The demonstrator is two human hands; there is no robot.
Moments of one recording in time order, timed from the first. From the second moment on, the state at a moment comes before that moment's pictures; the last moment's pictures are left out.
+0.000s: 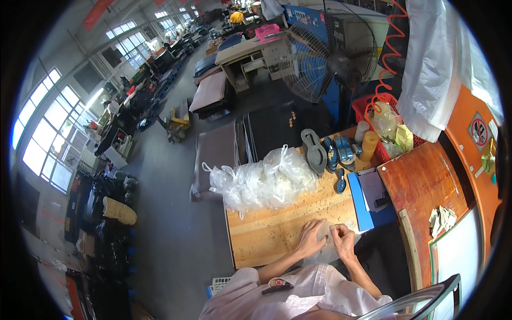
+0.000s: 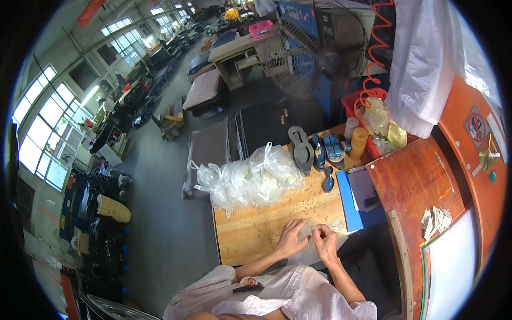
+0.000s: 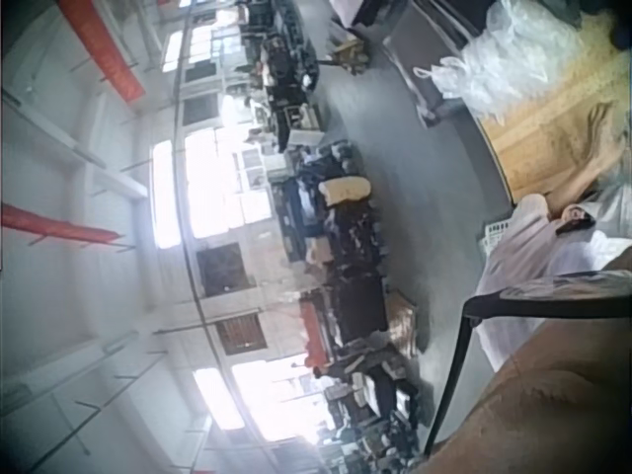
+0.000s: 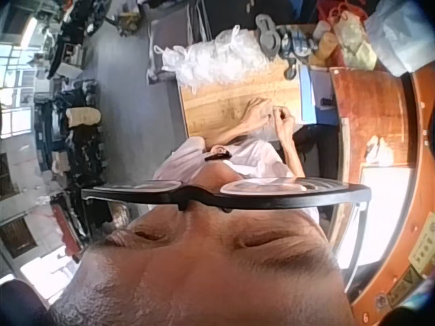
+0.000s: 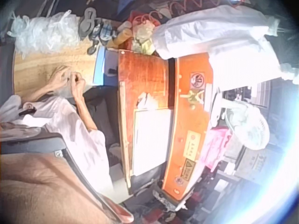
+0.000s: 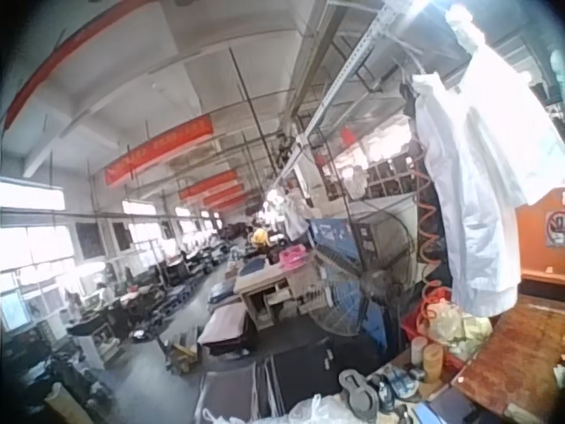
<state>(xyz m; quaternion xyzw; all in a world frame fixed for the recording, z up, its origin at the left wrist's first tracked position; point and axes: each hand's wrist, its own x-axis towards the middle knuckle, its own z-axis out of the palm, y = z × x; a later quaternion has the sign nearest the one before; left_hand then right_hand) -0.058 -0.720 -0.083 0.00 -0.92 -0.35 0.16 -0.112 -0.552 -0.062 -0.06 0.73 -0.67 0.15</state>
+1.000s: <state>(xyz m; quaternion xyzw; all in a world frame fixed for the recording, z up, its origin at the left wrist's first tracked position) -0.111 -0.817 -0.072 0.34 -0.29 -0.88 0.15 -0.194 -0.520 0.004 -0.17 0.79 -0.58 -0.07</state>
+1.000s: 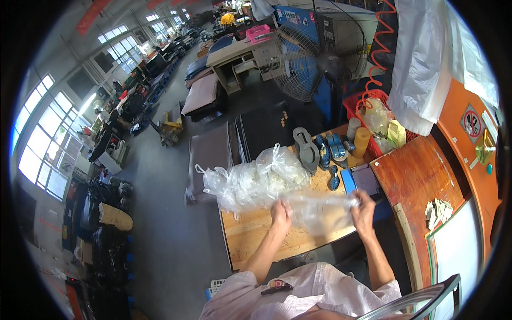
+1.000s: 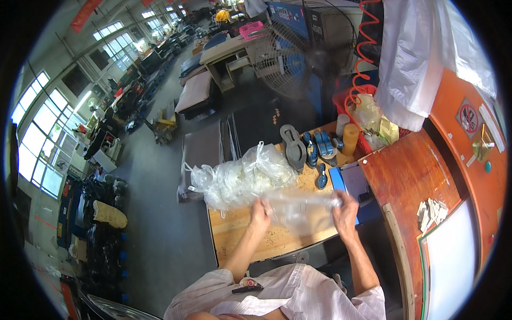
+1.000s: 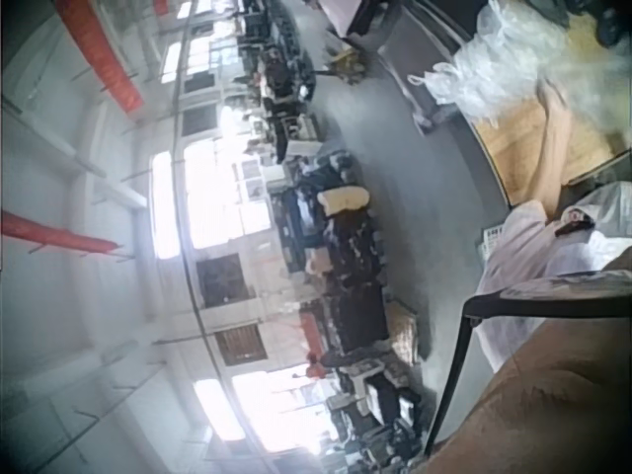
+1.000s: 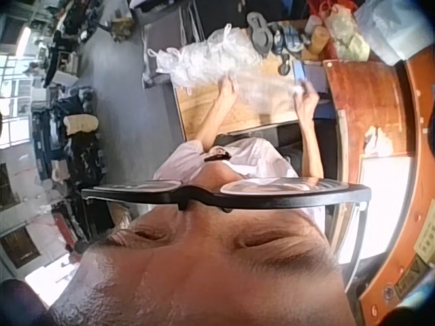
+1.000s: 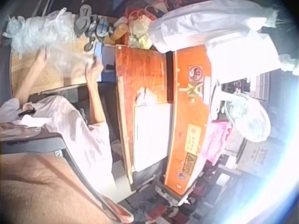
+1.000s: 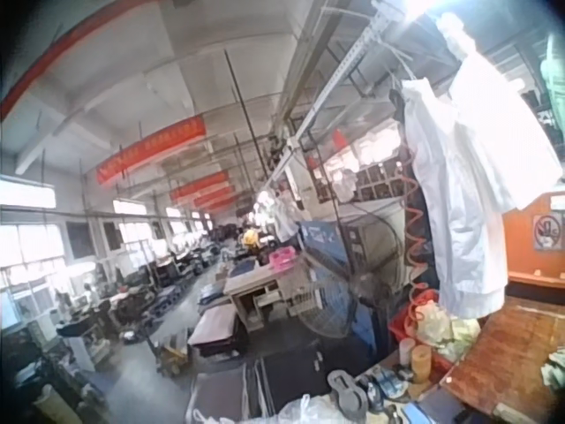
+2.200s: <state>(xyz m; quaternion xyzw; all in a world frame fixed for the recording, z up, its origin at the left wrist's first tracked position) 0.029 -0.758 -0.077 0.24 -0.49 -0.84 -0.07 -0.164 -0.392 -0.171 0.21 0.64 -0.71 0.23</state>
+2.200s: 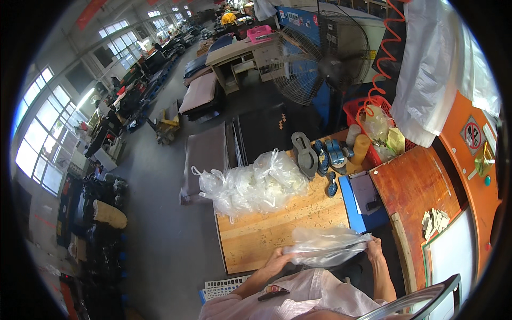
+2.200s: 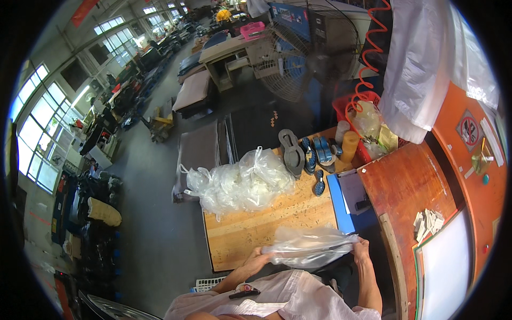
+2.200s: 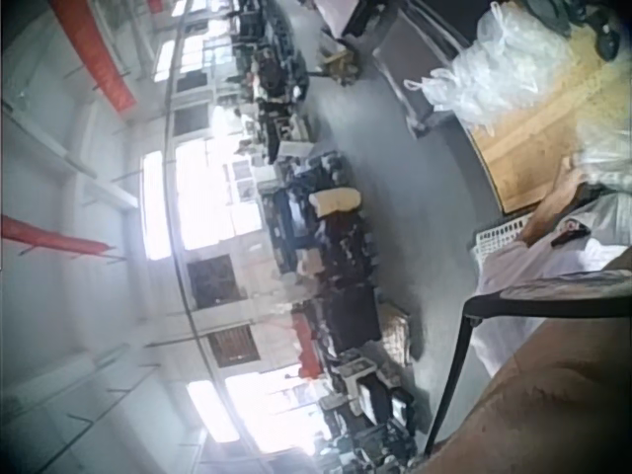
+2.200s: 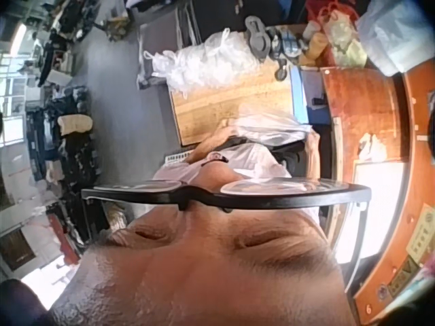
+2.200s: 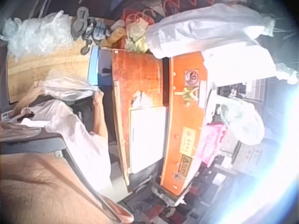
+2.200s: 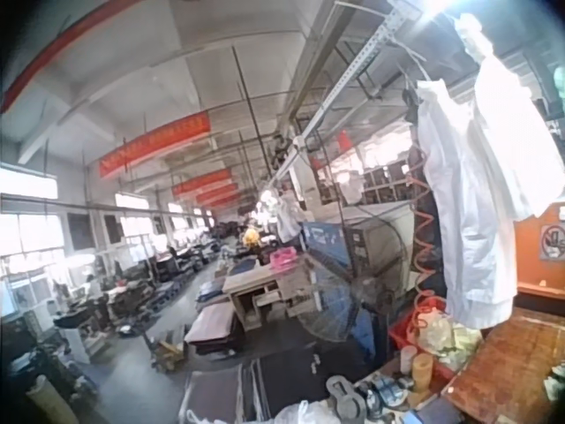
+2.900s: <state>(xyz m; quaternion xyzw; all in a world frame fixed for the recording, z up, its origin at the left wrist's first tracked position) 0.000 -0.792 -0.162 0.14 -0.59 -0.77 -0.19 -0.152 -0.447 -0.012 0.15 0.24 -0.94 0.18</state>
